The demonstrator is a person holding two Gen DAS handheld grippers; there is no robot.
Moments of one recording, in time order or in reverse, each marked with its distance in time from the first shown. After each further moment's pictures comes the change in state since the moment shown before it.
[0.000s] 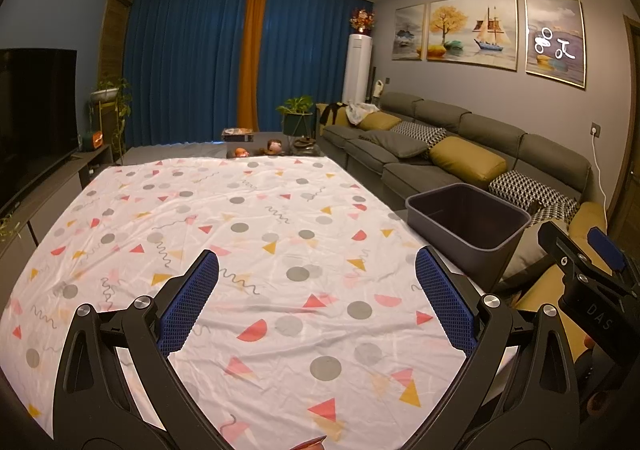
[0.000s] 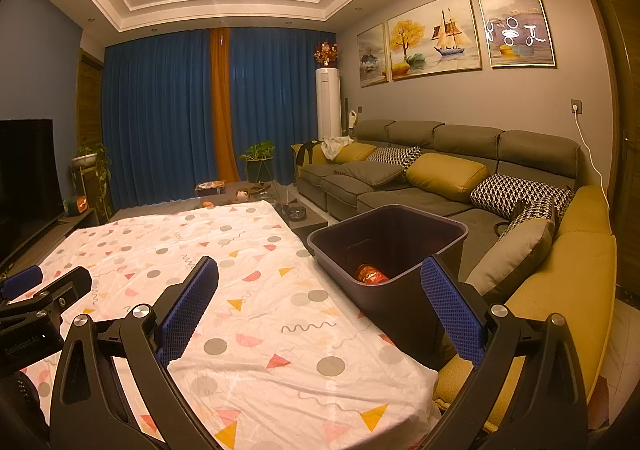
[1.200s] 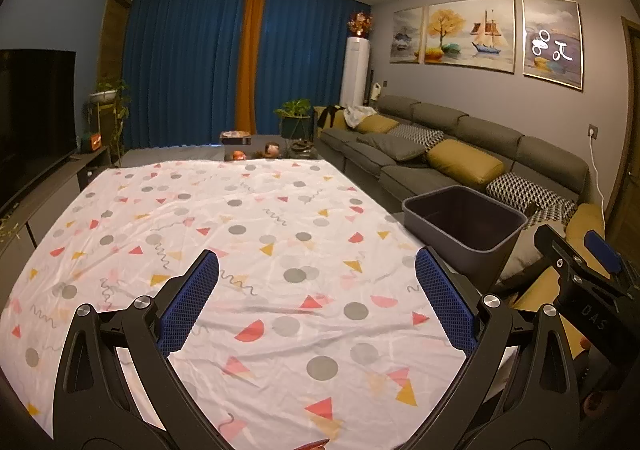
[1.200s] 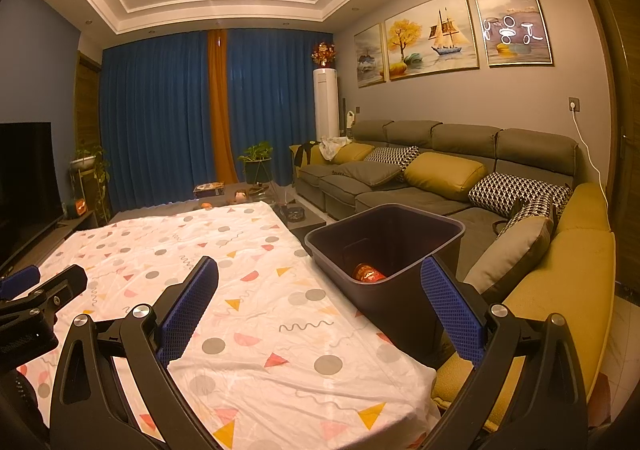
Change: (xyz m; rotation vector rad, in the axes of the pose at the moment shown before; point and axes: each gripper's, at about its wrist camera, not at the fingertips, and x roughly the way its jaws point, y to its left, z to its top) left arm -0.002 -0.002 -0.001 -0.001 -0.013 0.000; right arm -0.004 -0.003 -0.001 0.005 -0.002 -0.004
